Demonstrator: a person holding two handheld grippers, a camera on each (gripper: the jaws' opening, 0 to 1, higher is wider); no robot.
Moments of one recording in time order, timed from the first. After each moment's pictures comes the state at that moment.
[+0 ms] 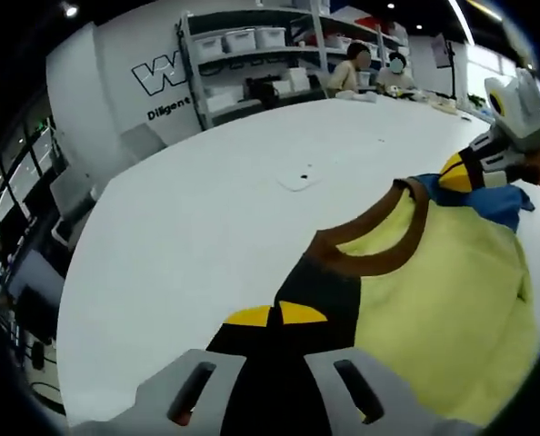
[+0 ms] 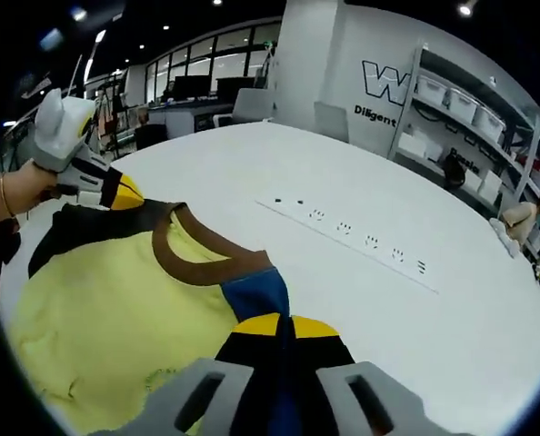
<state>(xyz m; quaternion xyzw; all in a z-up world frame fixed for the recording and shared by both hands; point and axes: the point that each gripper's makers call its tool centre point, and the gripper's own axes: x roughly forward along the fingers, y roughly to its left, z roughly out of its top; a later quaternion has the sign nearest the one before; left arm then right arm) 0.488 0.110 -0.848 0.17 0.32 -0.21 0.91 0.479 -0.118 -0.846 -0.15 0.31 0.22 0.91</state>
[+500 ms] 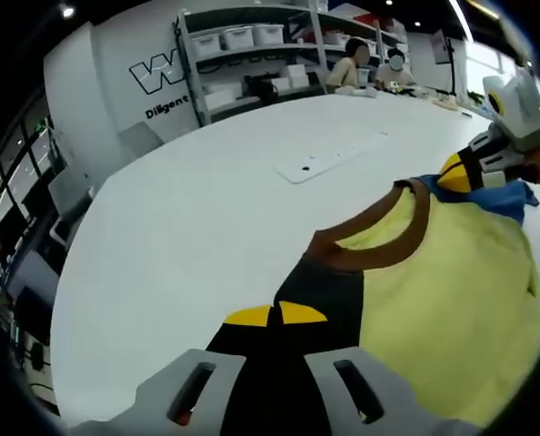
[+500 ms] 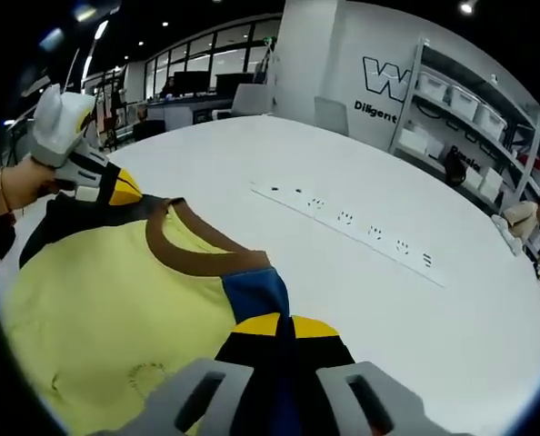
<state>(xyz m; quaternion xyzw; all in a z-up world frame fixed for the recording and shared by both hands) 0.495 0.112 -0.858 0.16 0.32 -0.21 0.91 0.488 -0.121 -0.862 -0.16 0.32 0.22 0.91</state>
